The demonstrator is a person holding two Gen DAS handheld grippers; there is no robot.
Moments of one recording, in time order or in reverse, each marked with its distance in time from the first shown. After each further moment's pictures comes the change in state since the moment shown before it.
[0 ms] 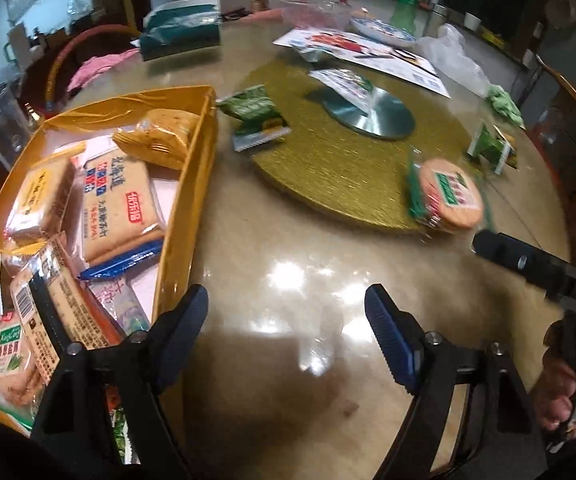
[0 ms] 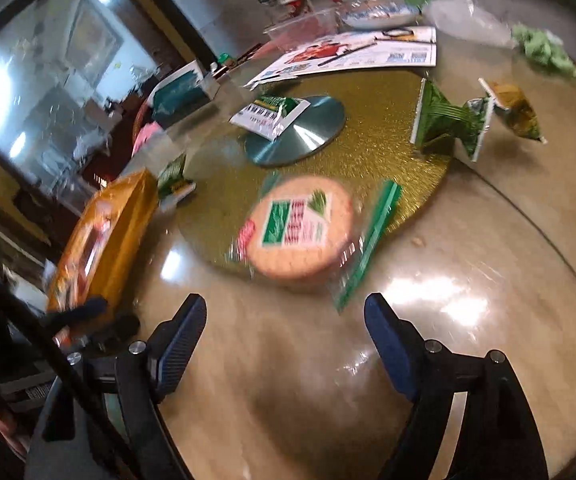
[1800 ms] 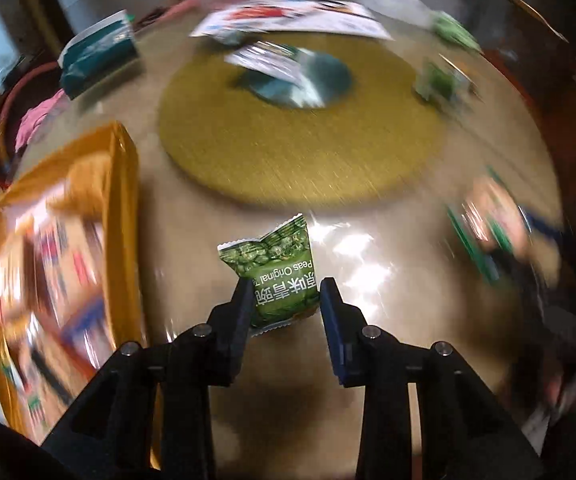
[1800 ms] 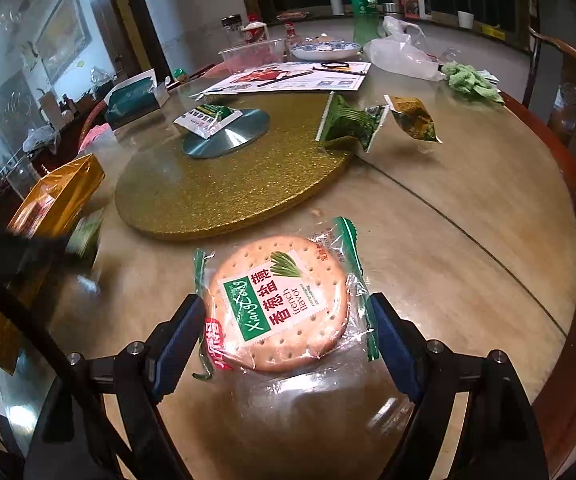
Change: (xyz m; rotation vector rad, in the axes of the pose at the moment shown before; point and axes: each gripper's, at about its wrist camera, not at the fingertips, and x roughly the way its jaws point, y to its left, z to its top) left arm -0.007 -0.038 0.000 0.325 0.138 -0.057; right arm -0.041 -0.011 -0.060 -0.090 -0.137 -0.289
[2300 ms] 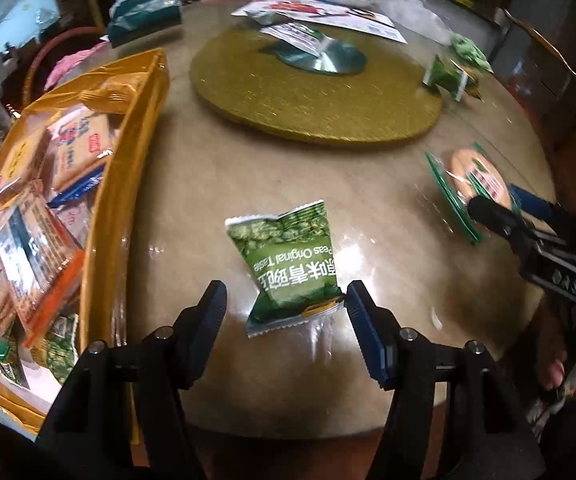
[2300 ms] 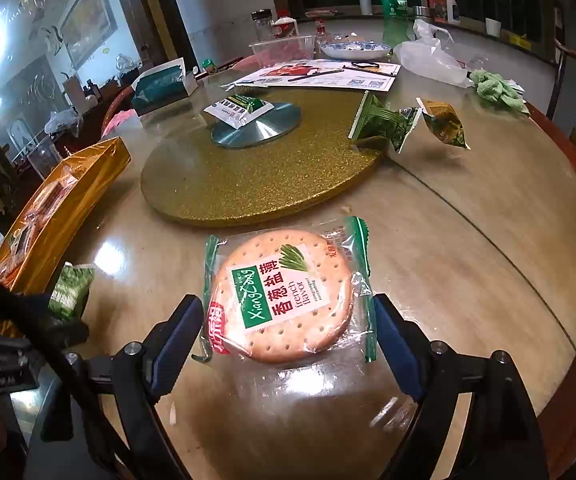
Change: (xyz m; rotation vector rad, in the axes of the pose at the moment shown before) left arm 0.006 -0.003 -0.048 -0.199 -0.063 0.018; right arm 0.001 0.008 -0.001 -0.068 0.015 0.069
